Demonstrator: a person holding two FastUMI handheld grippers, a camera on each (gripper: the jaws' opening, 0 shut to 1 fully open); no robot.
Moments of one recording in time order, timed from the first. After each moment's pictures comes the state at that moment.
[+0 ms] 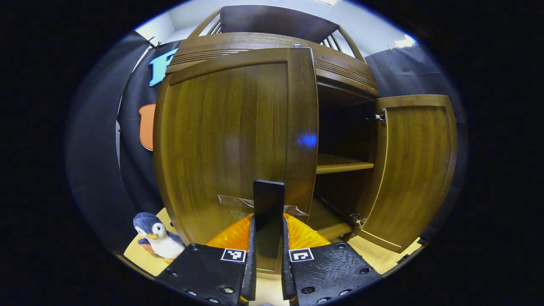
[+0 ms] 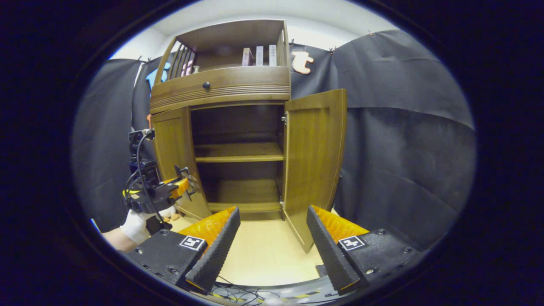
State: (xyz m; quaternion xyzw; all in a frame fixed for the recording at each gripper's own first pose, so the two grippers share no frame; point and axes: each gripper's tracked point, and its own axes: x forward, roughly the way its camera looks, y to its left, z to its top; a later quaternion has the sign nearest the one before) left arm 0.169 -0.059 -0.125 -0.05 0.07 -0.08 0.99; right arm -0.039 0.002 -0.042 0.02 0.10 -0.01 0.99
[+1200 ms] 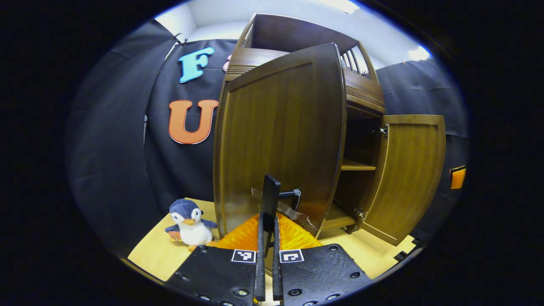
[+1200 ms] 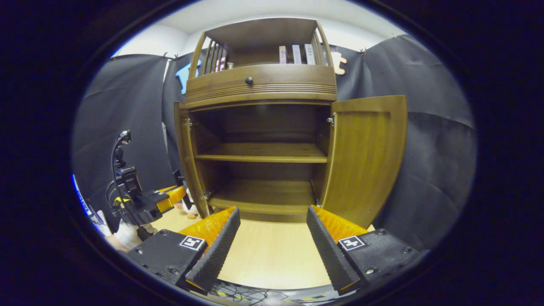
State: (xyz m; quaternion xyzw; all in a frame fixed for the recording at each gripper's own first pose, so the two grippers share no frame) left arm 0.079 0.030 -0.129 -0.08 0.07 -0.04 0.99; right arm -0.024 0.088 -0.045 0.00 0.11 0.10 0.99
